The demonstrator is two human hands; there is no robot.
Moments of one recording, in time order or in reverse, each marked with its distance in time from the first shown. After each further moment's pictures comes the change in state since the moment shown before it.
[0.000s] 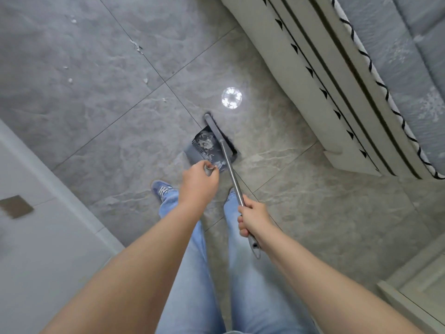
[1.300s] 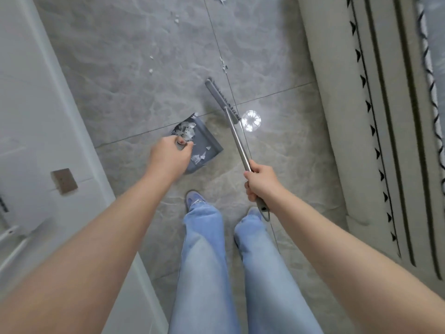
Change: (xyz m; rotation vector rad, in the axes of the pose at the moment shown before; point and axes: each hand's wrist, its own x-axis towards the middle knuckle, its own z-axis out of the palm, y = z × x) left_hand 0.141 -0.148 -0.314 -0.268 0.226 -0.111; right_hand -0.002 -0.184 0.286 -0.476 -0.031 -0.323
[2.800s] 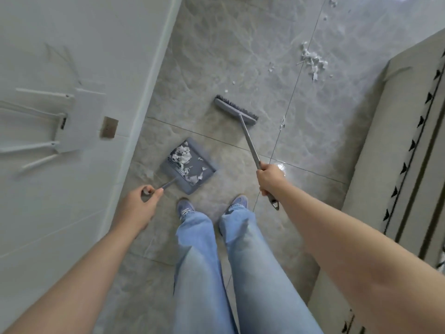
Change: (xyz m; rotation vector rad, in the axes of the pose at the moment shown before) left_hand -0.100 -0.083 -0.011 -0.413 0.381 -0.523; right_hand 0.077 -0.156 0.015 -0.845 -0.161 -0.232
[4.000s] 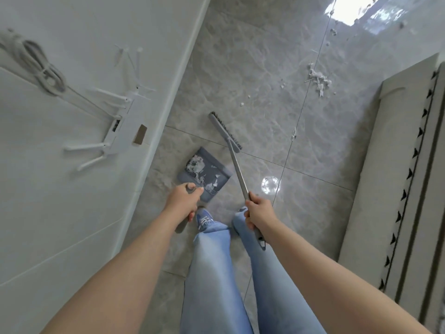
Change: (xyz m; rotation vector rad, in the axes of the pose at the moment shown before) left_hand 0.043 -0.037 -0.039 -0.260 -0.295 -0.056; right_hand -0.124 -0.019 0.168 0.374 -0.012 0.030
